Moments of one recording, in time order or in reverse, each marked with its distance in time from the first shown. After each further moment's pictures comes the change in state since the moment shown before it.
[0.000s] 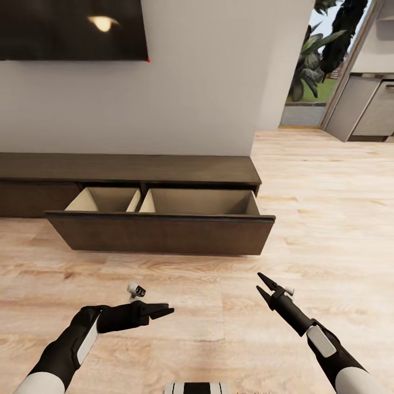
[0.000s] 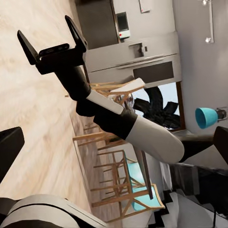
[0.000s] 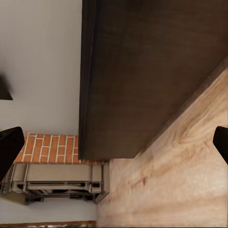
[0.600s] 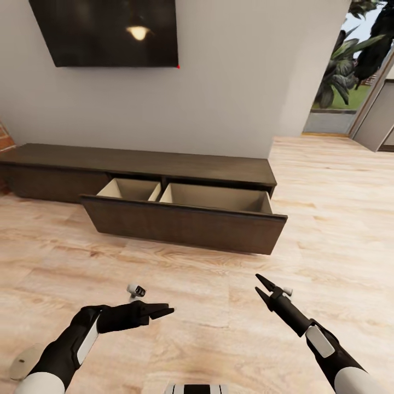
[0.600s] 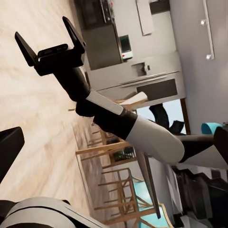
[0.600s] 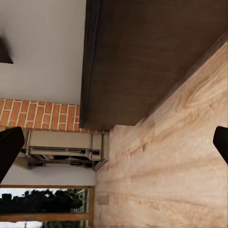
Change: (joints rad) left arm 0.000 0.000 0.000 0.000 0.000 0.000 0.000; right arm 0.000 0.004 0.000 0.000 0.026 -0.002 -0.003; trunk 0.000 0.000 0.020
